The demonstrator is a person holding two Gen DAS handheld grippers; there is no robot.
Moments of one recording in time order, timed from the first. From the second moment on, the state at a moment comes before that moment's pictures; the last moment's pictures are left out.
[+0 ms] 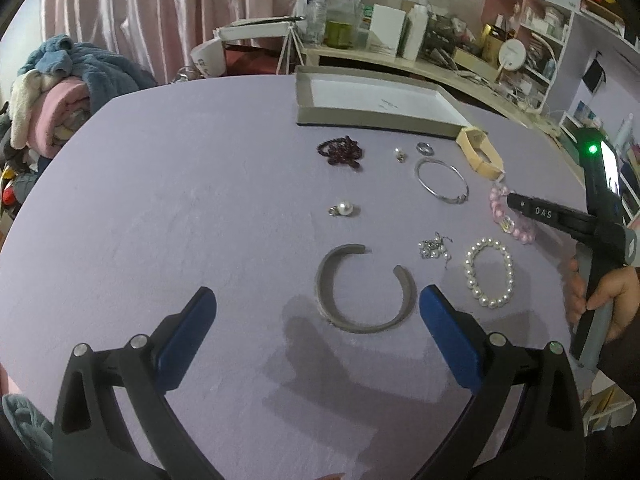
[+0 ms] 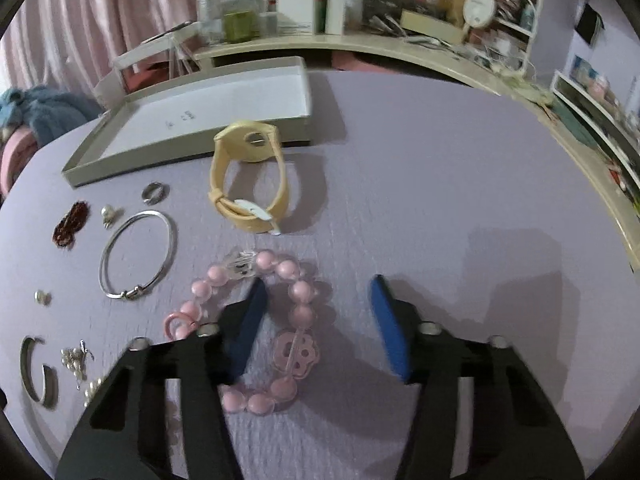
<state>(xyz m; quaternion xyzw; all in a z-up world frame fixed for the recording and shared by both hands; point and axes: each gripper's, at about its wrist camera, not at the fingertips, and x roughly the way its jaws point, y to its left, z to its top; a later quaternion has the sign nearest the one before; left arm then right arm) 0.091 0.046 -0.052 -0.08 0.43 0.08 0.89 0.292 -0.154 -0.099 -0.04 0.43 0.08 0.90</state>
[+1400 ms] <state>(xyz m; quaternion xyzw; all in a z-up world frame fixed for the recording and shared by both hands) 0.136 0.037 -0.059 -0.04 0.45 0.04 0.89 0.288 -0.177 0.000 0.11 0.36 0.19 0.91</state>
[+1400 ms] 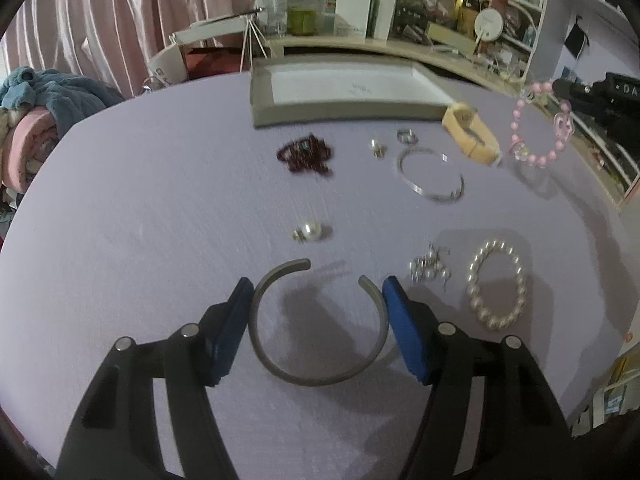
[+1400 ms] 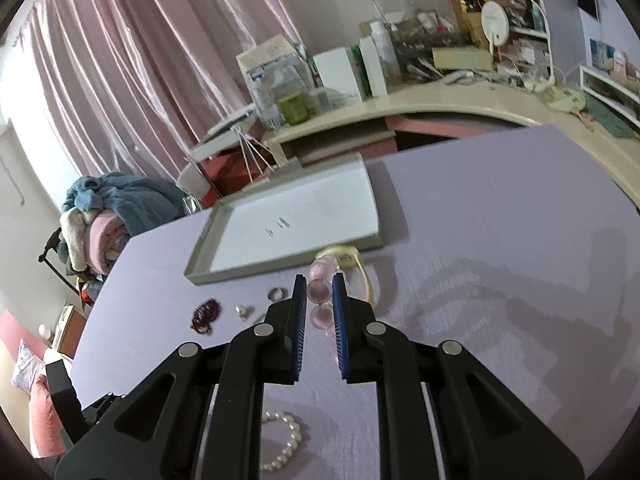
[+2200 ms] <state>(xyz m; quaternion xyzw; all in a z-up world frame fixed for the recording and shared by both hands) 0.318 0.072 0.041 -0.02 0.36 0.01 0.93 0.407 -0.120 0.034 0.07 0.34 0.22 0.91</state>
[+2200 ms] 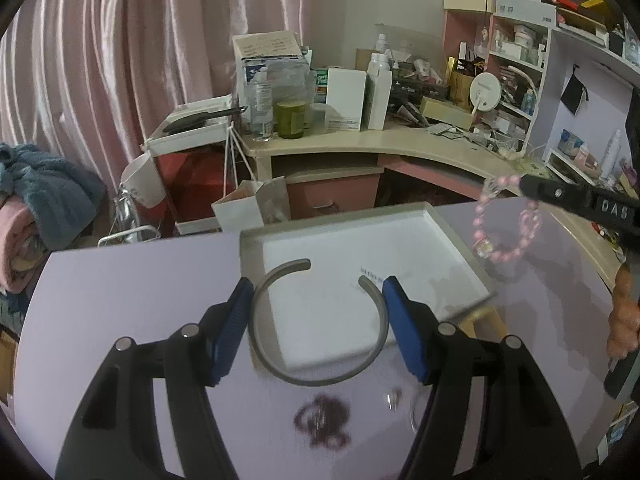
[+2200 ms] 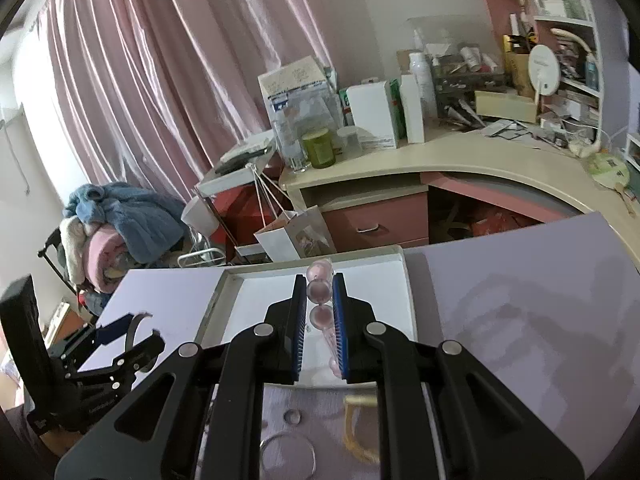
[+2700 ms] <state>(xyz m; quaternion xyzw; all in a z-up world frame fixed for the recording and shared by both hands) 0.405 0.089 0.005 -0.03 0.38 0.00 0.92 0.498 -0.077 -0.041 0.09 0.44 0.22 0.87</state>
